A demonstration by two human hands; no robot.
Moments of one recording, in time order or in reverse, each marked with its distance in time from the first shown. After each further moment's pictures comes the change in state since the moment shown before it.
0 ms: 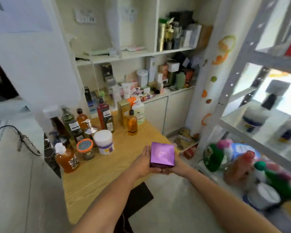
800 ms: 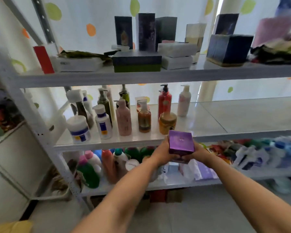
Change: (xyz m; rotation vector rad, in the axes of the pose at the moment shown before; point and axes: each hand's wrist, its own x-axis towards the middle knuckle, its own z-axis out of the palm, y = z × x) left_hand 0.017 0.512 0.270 -0.312 -0.689 0.873; right_hand -0.473 0.126 -0.269 0.270 1.094 0.465
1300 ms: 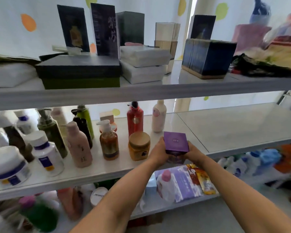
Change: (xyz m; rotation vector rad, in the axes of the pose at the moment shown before) left_hand 0.208 -0.009 0.058 0.024 0.017 0.087; right_hand 0.128 0.030 -0.121 -0.008 0.197 0.078
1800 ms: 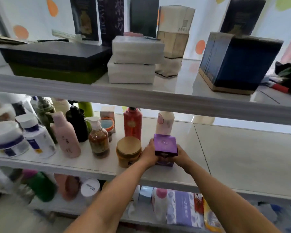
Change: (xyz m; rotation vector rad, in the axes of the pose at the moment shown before) left_hand 0.083 -0.020 0.016 -0.063 0.273 -0.388; right_hand 0.109 0.002 -0.025 -0.009 -0.298 -0.157
